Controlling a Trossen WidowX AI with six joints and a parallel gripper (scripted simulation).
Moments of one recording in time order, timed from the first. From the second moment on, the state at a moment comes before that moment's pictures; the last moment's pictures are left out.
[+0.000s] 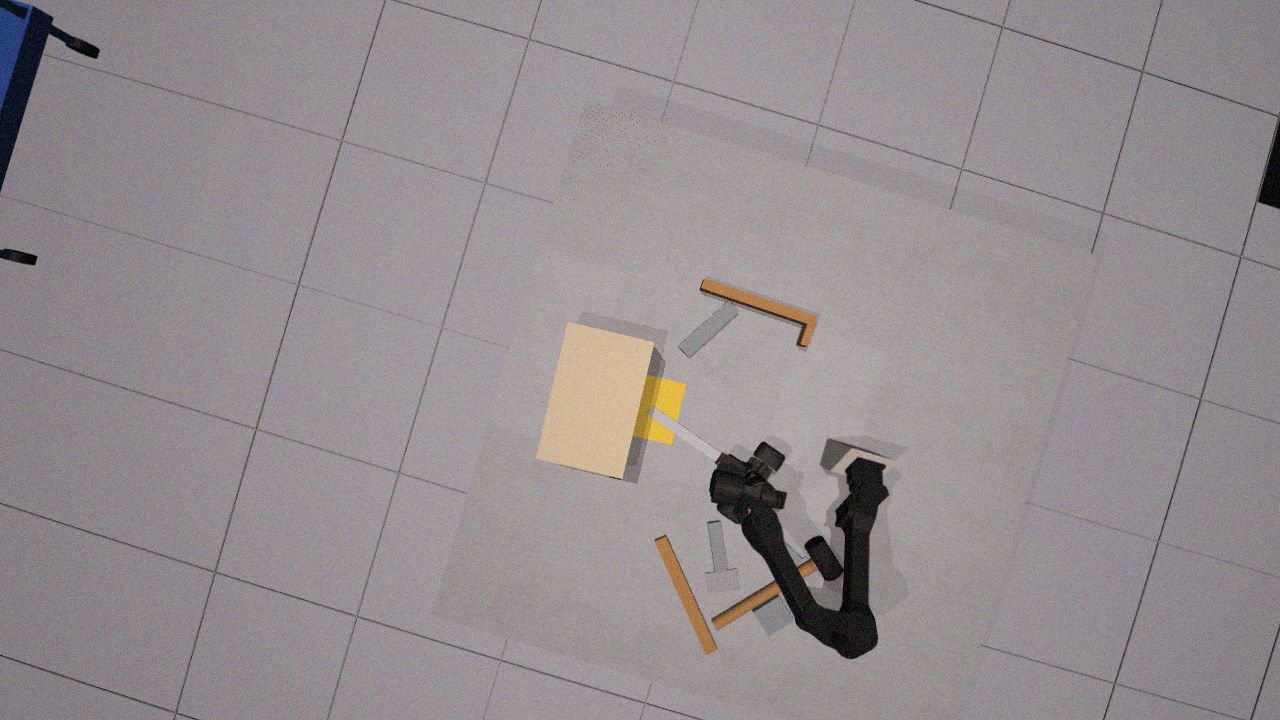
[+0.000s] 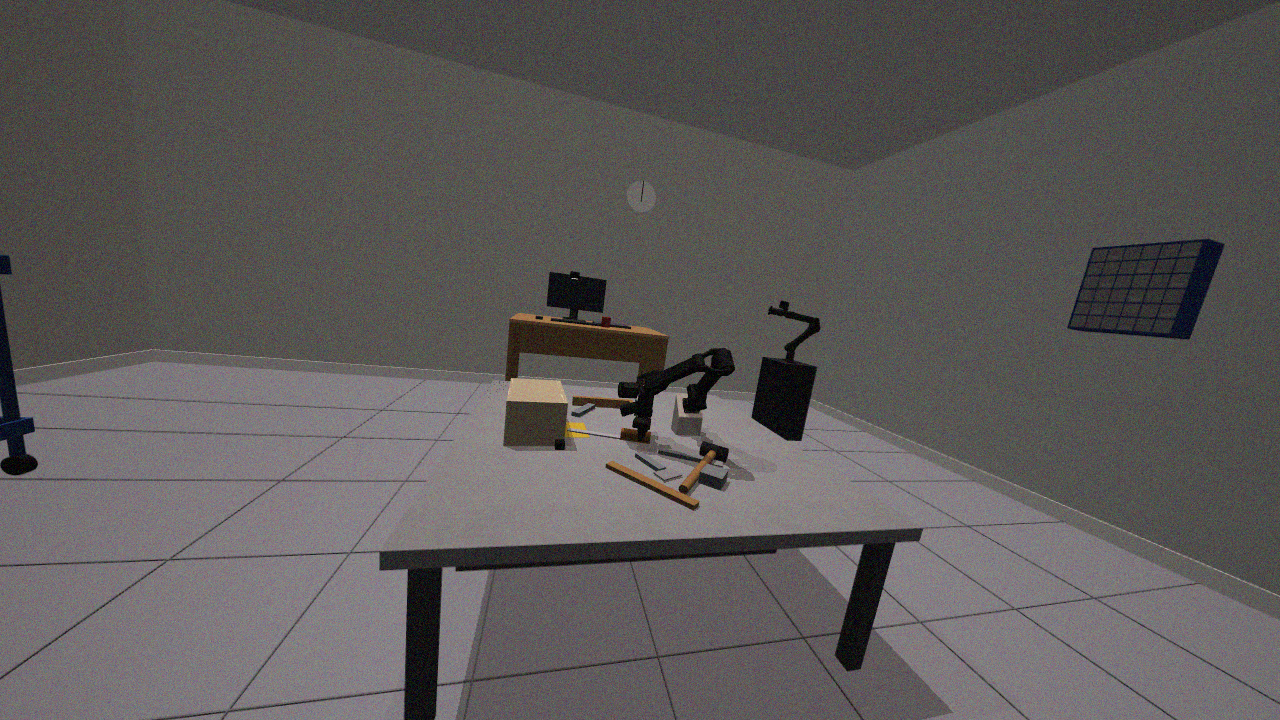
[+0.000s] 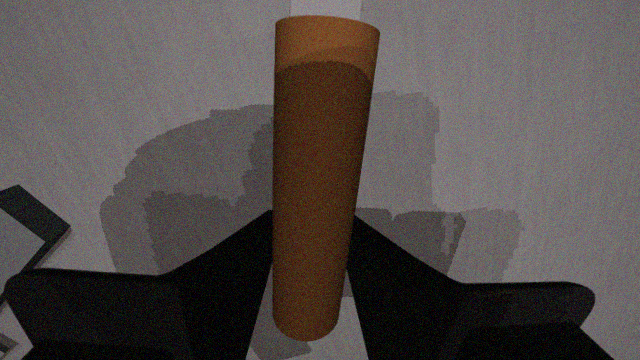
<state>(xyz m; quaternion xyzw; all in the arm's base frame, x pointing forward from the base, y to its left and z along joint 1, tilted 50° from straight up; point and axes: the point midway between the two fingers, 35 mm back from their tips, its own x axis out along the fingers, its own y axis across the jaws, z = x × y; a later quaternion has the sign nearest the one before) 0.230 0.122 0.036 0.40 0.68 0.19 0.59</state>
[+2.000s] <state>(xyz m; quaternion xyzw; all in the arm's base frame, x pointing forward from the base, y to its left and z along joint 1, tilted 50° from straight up) 0.239 0.100 0.013 0.45 0.69 0.12 0.55</state>
